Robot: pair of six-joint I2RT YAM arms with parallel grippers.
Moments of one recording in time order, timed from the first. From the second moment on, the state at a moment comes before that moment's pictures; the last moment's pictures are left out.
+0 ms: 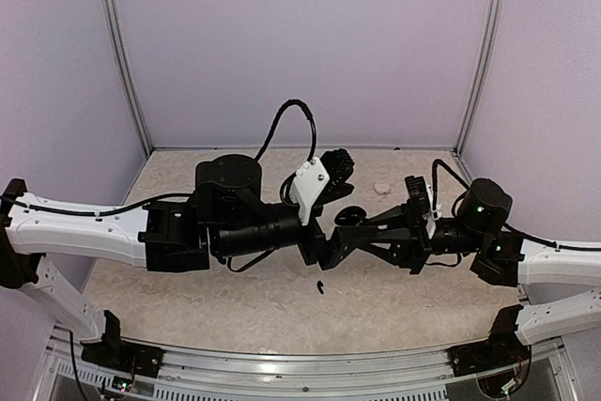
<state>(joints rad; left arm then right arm) -1.32 1.49 1.17 0.21 -0.12 0.10 0.90 1.00 0.52 0.60 -0.69 0.02</state>
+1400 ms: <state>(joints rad) -1.34 1.41 1.32 -0.39 0.04 0.92 0.92 1.14 0.58 0.48 -0.86 0.07</state>
